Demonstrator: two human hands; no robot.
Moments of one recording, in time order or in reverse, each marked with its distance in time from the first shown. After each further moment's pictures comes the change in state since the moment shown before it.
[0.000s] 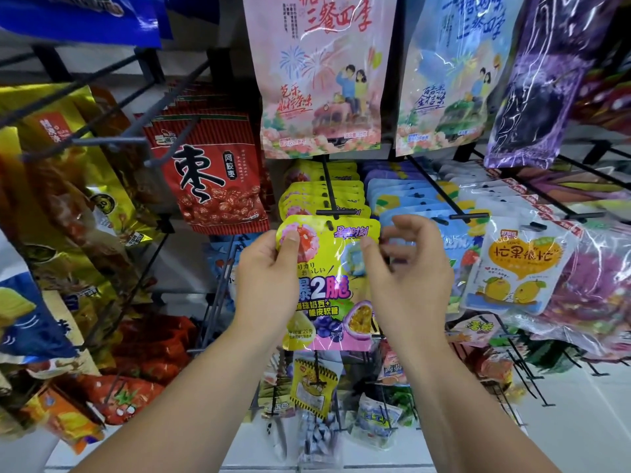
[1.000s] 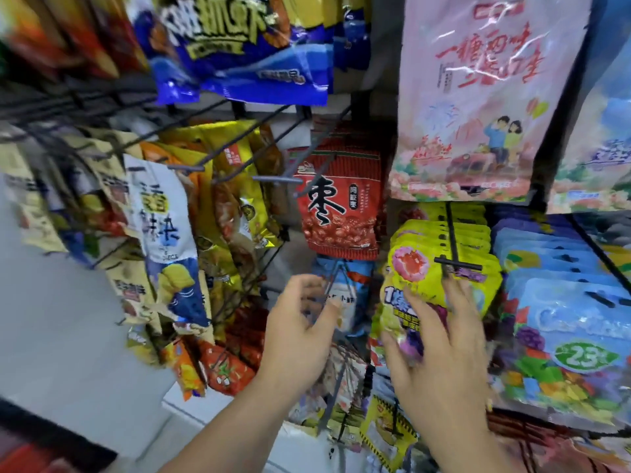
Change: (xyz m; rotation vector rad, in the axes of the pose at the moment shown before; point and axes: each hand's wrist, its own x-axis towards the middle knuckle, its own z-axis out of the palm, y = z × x) left_hand -0.028 -0.009 -0.082 0.386 0.180 -0.027; right_hand -0.036 0.039 0.051 -0.340 -0.236 -0.573
